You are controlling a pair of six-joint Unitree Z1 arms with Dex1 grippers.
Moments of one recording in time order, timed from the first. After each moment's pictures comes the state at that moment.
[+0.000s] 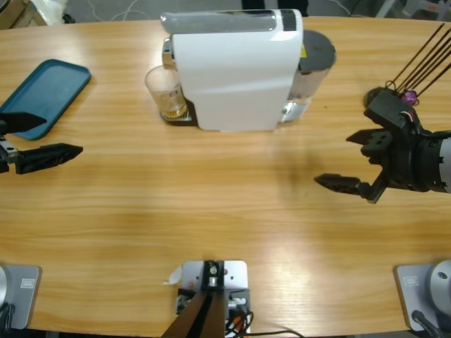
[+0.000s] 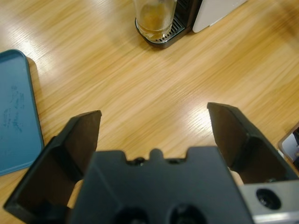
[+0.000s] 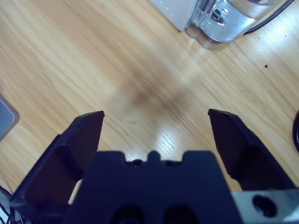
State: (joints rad) arm 0 -0.71 1.09 -0.64 0.30 0.05 -0.06; arm 1 0.81 1.28 -0.69 0.37 -0.01 -0.01
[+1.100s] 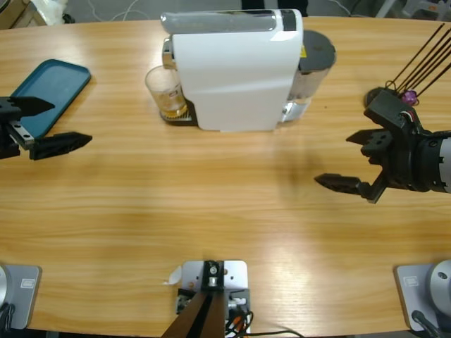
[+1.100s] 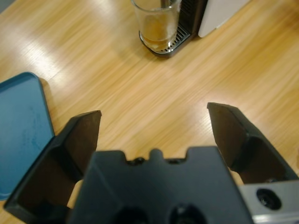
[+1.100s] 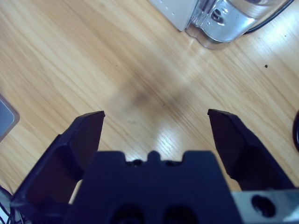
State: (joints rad) arm 0 -0.69 1.16 -0.67 0.25 0.07 0.05; arm 1 0.81 1.28 -0.69 0.37 -0.01 0.00
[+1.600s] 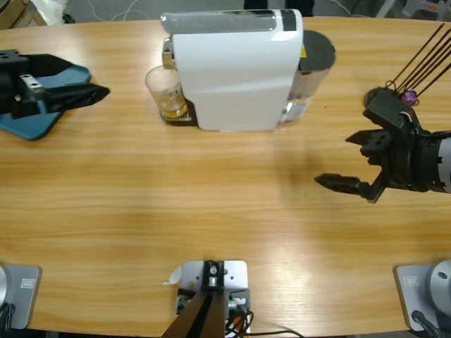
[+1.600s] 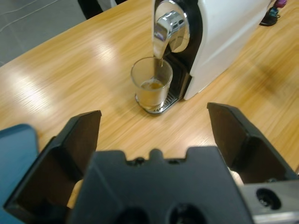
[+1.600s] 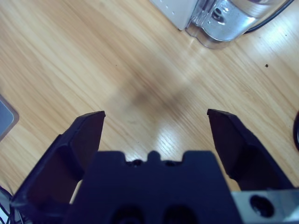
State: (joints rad) arm 0 -0.60 1.25 -0.63 -0.09 -0.10 0.03; arm 1 0.81 1.29 -0.69 0.37 -0.01 0.00
